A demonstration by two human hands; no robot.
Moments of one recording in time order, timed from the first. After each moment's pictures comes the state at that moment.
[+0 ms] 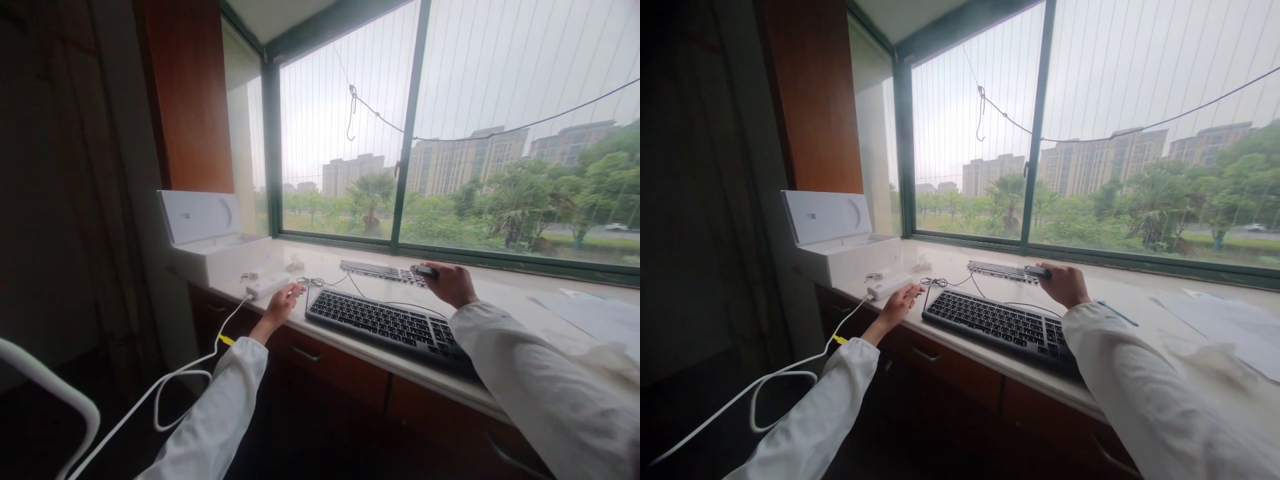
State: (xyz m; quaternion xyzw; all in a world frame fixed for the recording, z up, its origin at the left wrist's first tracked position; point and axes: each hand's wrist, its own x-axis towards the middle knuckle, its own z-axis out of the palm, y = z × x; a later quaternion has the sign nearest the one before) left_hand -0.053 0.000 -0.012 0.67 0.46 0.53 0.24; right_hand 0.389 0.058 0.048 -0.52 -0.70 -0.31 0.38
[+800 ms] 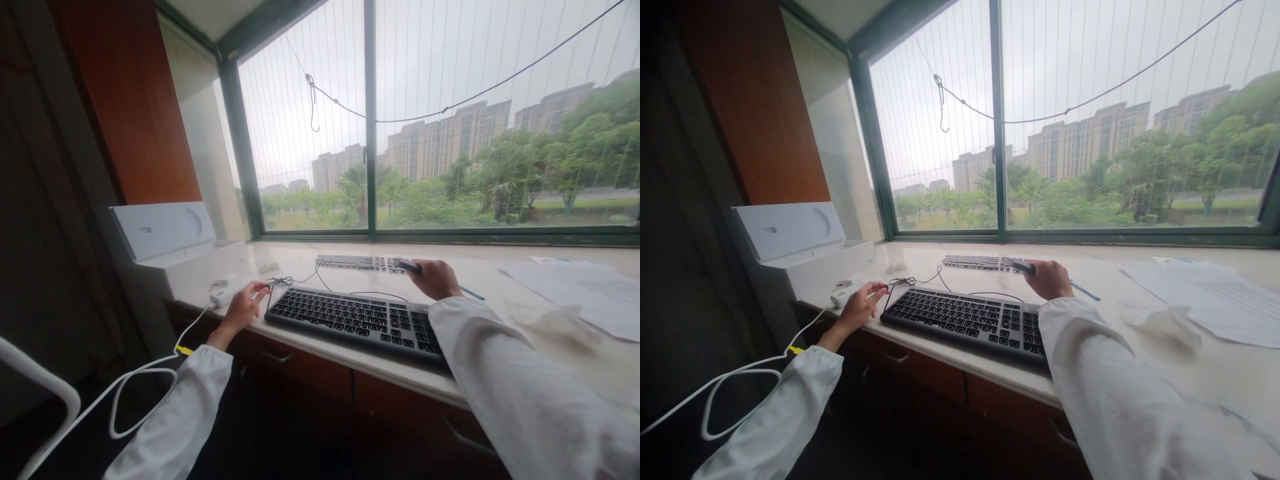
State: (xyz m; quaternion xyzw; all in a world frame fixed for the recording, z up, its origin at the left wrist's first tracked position) left_hand -0.038 0.000 0.003 0.67 0.56 0.47 0.13; right_hand 0.442 0.044 0.027 -0.64 -0.68 -0.19 0.31
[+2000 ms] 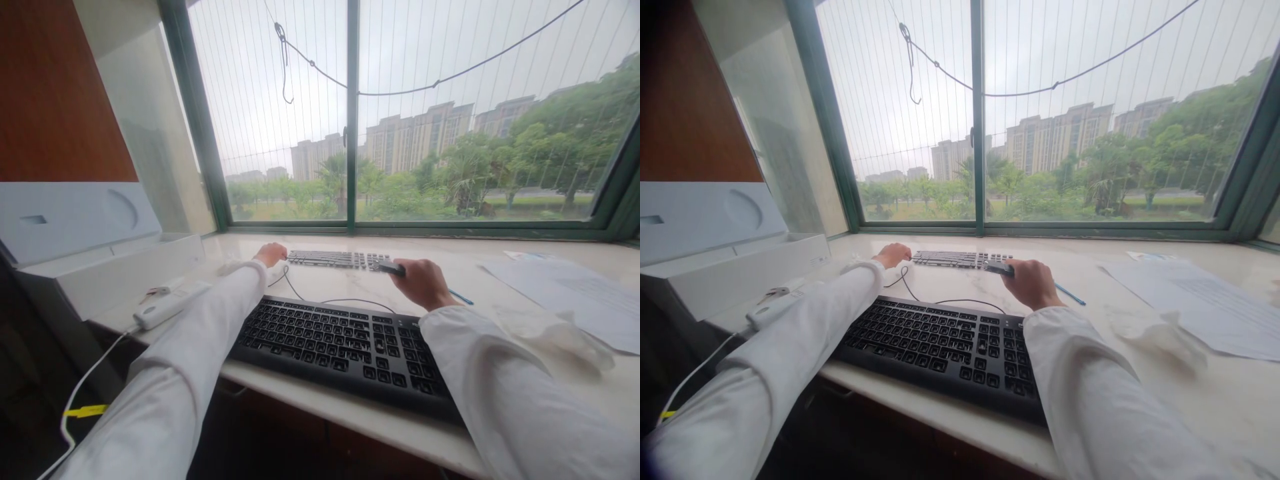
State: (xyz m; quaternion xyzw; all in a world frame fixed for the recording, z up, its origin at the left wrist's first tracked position) left_hand 0.068 0.253 0.044 0.80 0.59 0.08 -0.05; right_hand 0.448 0.063 0.021 -0.64 -0.68 -0.22 0.28
